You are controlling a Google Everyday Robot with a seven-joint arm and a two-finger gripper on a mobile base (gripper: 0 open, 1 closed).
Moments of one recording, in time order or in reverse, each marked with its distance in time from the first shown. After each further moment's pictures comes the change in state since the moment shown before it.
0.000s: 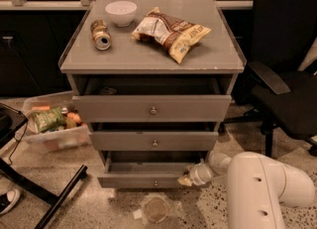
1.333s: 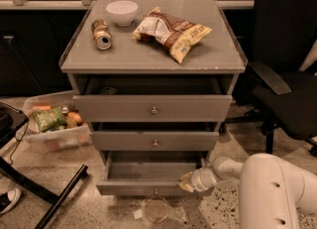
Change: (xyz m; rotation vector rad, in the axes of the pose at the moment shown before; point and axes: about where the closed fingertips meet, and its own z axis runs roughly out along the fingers) arm 0.006 0.039 -0.025 -0.075 -0.024 -0.067
